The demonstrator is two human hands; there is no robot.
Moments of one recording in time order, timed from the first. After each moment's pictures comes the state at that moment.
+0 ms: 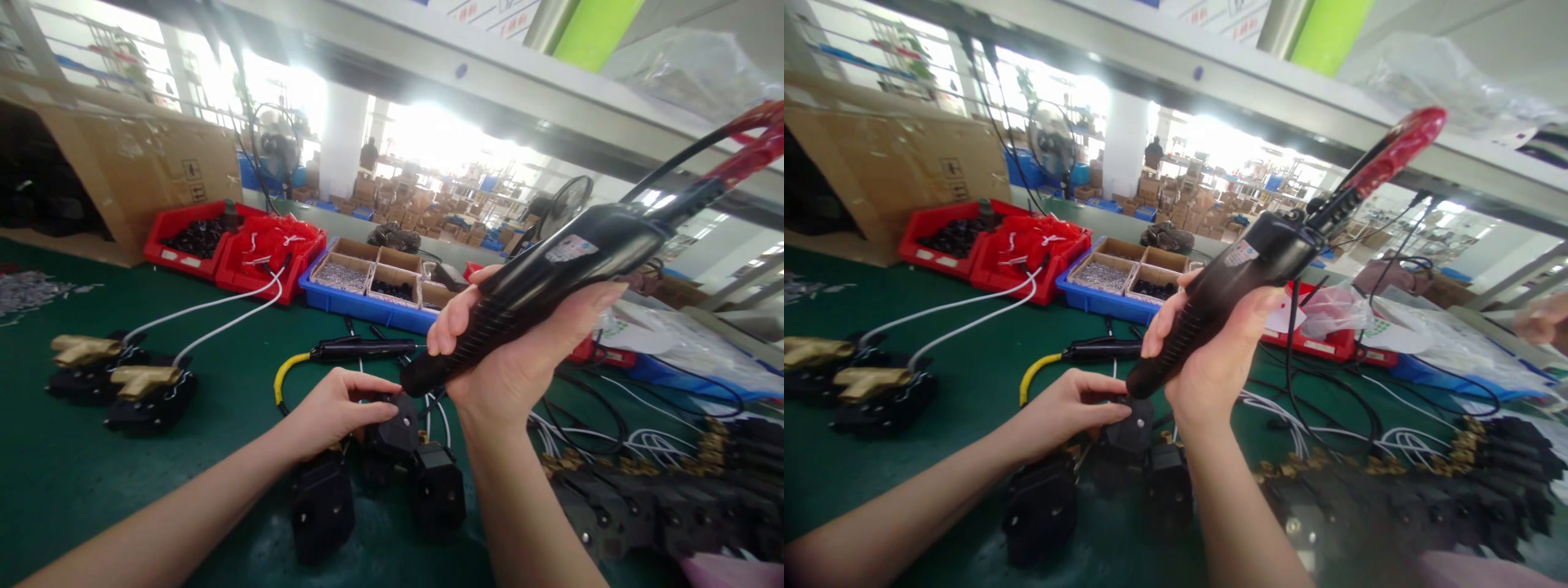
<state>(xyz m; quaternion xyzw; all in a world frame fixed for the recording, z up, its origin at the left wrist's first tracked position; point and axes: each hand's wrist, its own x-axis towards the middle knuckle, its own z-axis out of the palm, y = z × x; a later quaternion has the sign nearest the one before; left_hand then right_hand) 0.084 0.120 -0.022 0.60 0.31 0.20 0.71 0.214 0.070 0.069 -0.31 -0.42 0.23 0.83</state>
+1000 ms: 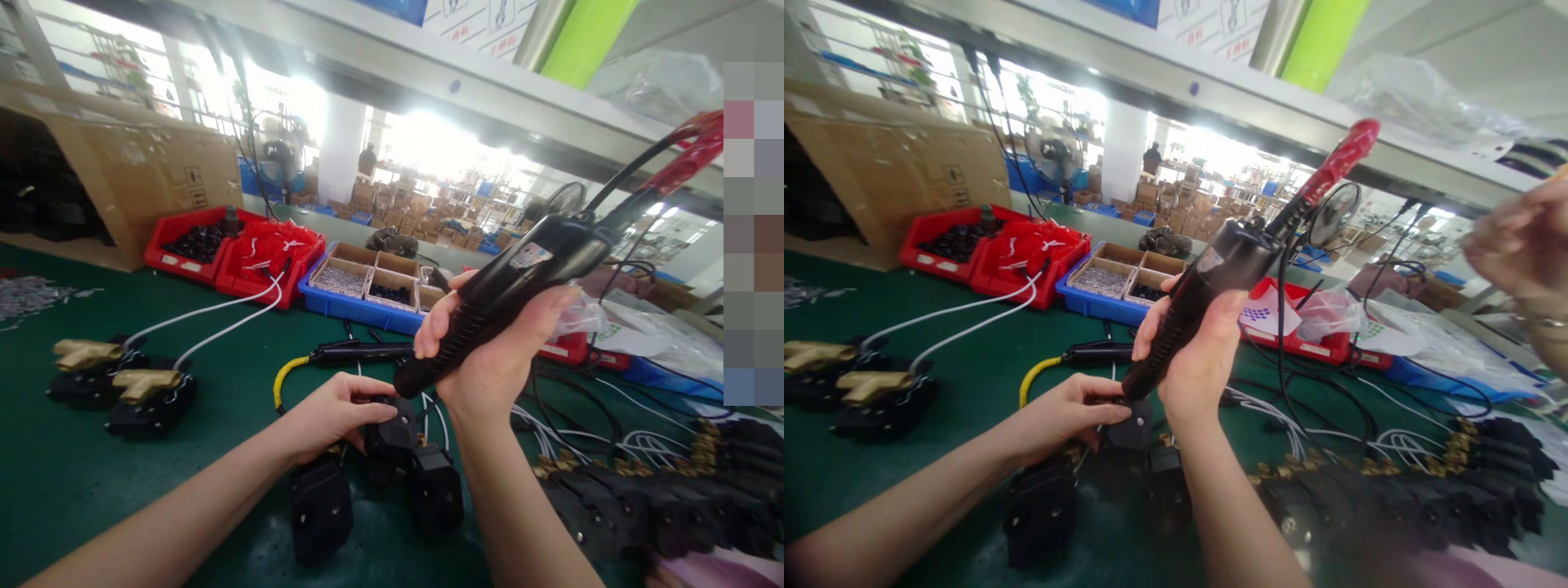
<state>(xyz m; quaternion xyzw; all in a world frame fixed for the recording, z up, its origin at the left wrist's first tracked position) 0.083 0.120 -0.023 0.57 0.29 0.15 0.75 0.208 0.073 0.066 -0.31 -0.42 0.25 0.82</state>
